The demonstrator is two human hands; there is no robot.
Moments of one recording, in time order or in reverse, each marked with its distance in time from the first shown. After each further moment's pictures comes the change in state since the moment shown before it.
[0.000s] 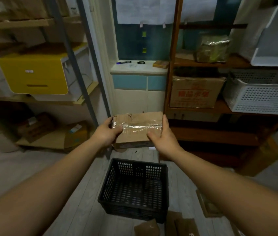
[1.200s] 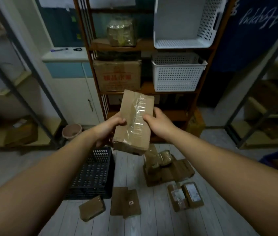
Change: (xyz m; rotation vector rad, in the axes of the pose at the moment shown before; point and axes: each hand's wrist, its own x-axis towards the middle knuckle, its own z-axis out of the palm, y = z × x) left_hand -0.147 0.089 0.346 -0.140 -0.646 -0.112; right_hand -0.132 0.147 -0.339 0.135 0.018 0.142
